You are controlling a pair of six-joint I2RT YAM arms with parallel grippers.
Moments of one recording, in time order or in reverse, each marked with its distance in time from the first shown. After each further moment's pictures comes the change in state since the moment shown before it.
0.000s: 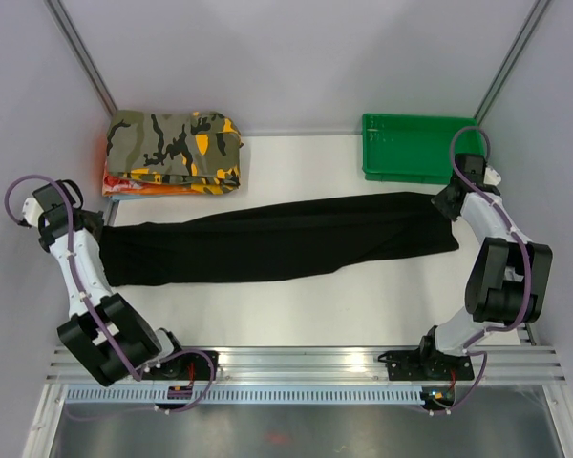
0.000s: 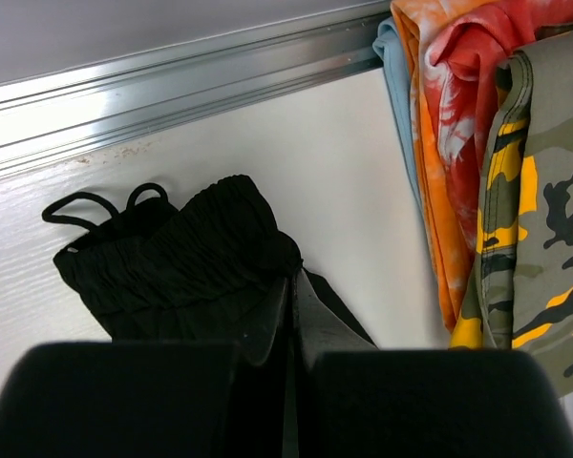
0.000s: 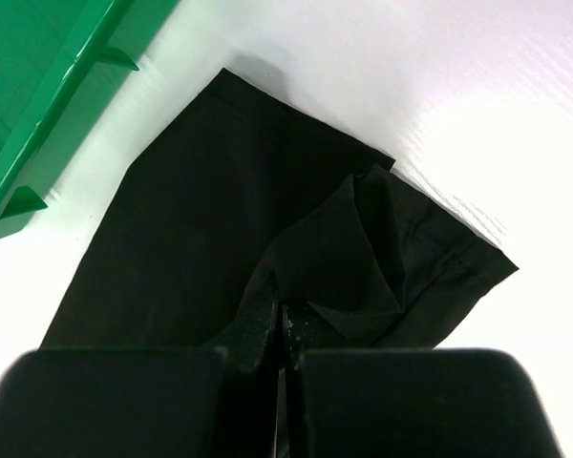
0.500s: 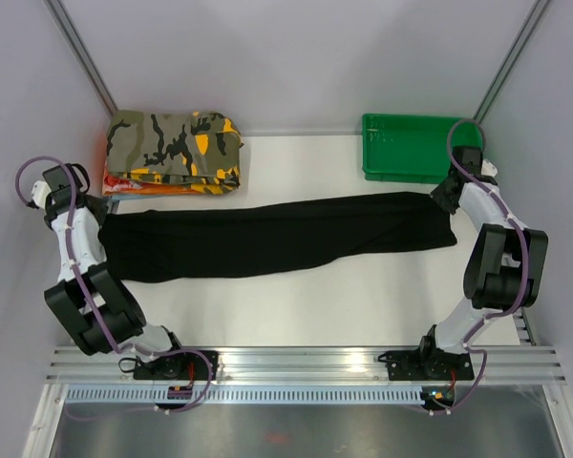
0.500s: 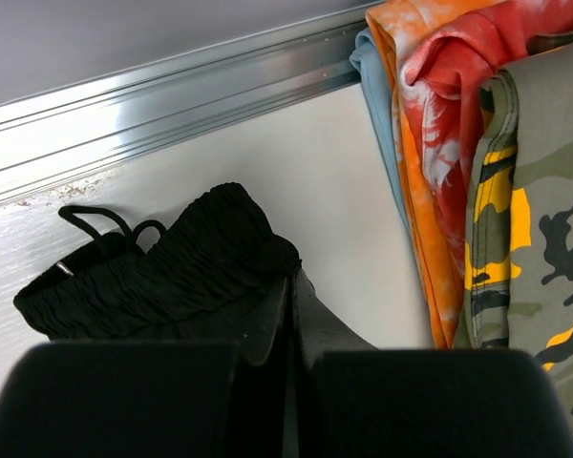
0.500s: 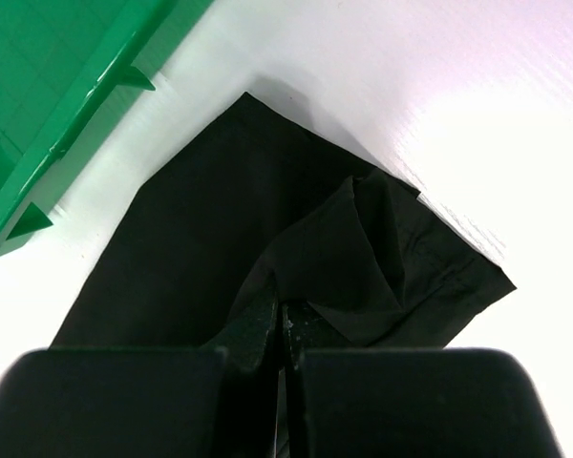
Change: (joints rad) left arm -0.082 0.198 0.113 0.061 -0.059 -0.009; right arm 0.004 0.101 0.097 -0.013 0.000 -0.029
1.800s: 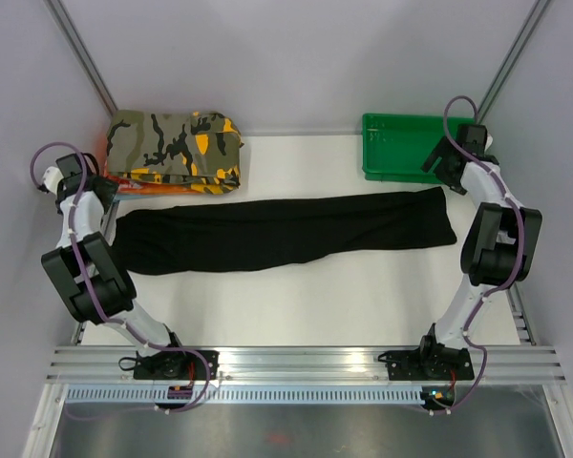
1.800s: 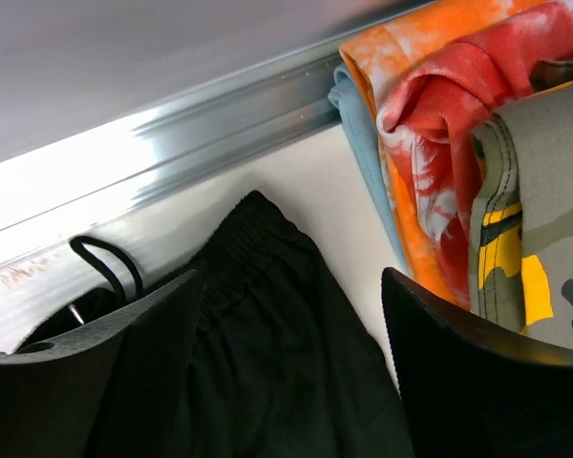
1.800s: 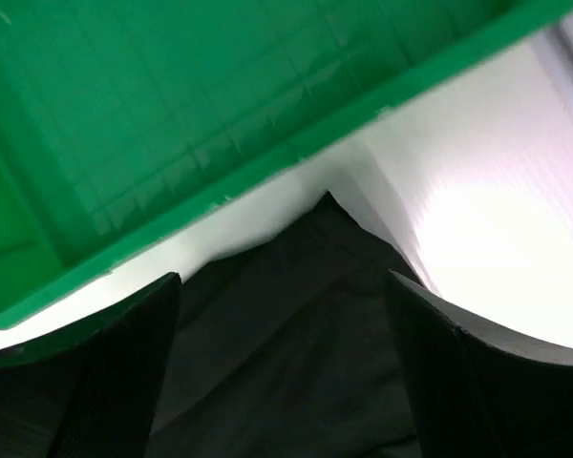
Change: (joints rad) left arm -0.063 0.224 0.098 0.118 -0.064 0.050; right arm -0.012 0.201 0.248 0.046 -0.093 -0.219
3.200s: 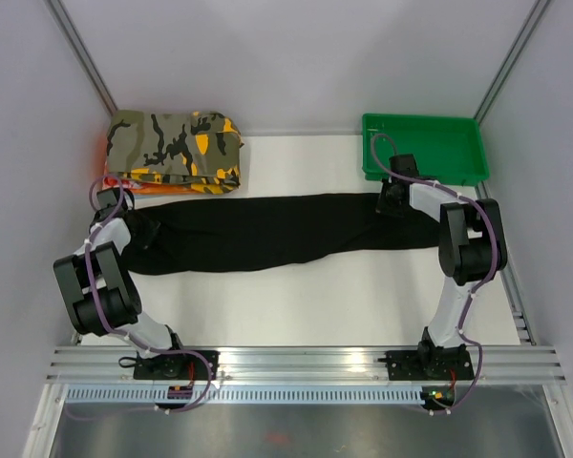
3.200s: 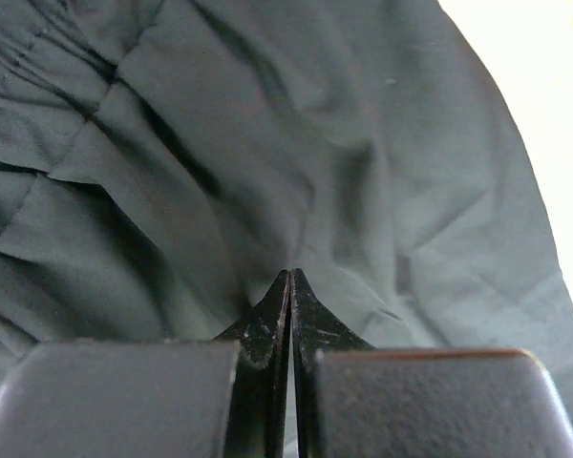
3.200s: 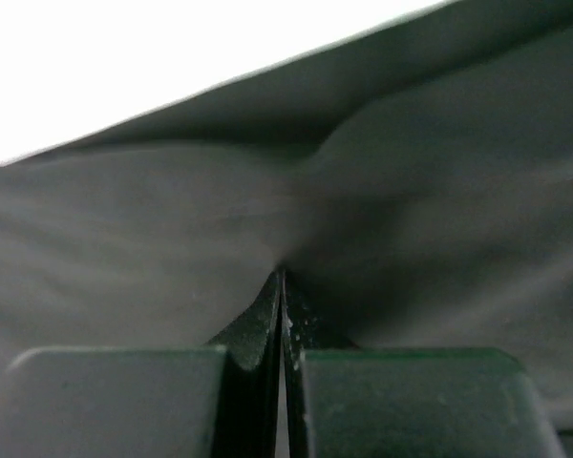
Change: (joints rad) left arm -0.094 -0.116 -0.387 0.094 0.360 0.109; right arm 0.306 0.013 -0.227 0.067 -0.094 -0.079
